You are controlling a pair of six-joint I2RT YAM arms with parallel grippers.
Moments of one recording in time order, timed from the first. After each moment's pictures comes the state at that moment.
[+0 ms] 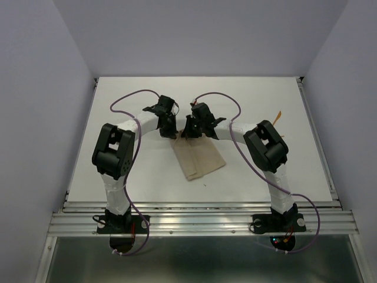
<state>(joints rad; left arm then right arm) -0.41 1.92 1.32 -0.49 0.07 -0.46 0.66 2.17 1.47 -0.02 -0.18 0.63</state>
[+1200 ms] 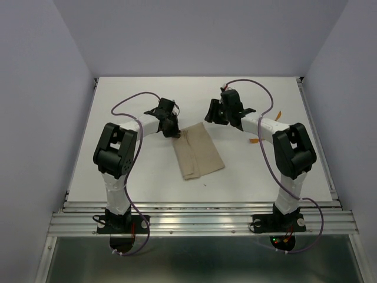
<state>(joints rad) -0.42 1.95 1.27 -0.33 0.11 -0.53 0.46 1.89 1.32 -0.07 -0.09 0.53</state>
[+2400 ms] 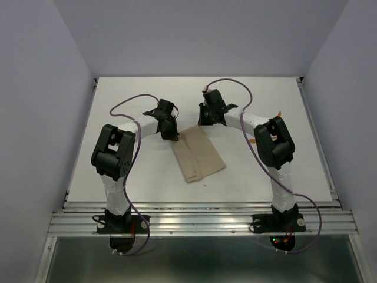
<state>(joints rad) -0.42 1.91 1.24 -0.38 0.11 -0.54 0.53 2.16 1.63 -0.26 -0.08 0.42</state>
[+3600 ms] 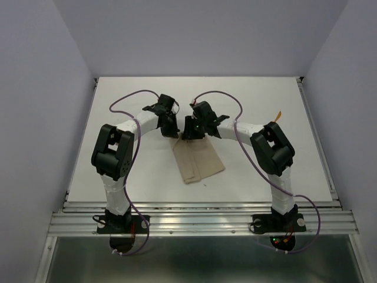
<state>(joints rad) -0.42 1.91 1.34 -0.50 0.11 -0.53 0.66 2.07 1.46 -0.17 -0.21 0.55</state>
